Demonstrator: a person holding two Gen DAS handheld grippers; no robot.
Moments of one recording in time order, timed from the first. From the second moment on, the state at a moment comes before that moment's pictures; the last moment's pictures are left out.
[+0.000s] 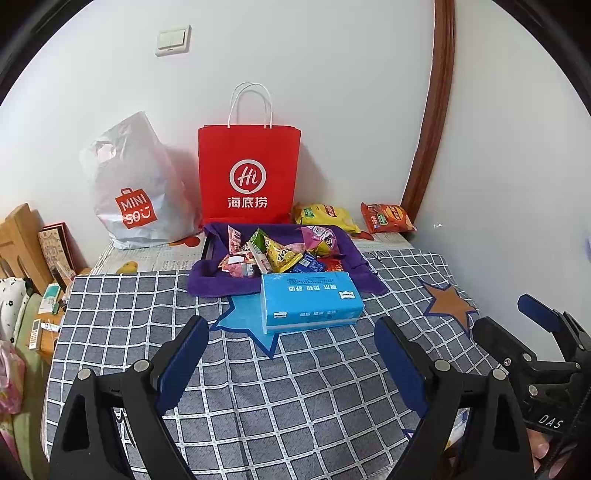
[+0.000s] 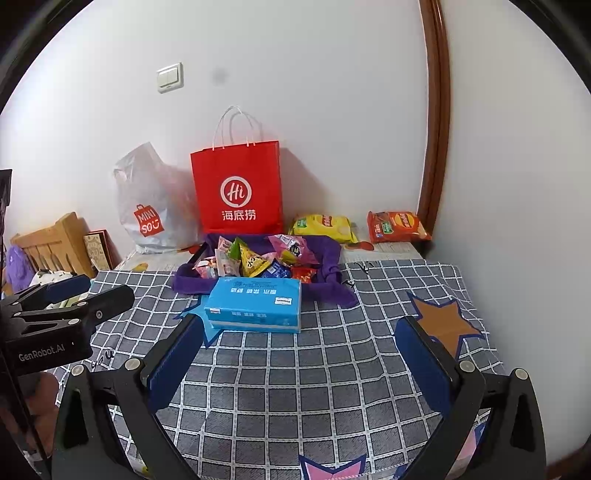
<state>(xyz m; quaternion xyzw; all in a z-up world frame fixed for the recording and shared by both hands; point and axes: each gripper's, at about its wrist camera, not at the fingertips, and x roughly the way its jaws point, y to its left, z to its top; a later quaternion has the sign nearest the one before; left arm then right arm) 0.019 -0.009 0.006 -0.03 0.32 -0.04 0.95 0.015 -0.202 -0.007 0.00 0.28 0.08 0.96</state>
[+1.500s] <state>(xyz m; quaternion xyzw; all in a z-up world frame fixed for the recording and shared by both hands) 0.018 -0.008 0.011 -0.03 0.32 -0.04 0.95 0.008 -0.199 0.001 0.00 0.26 0.08 0.96</state>
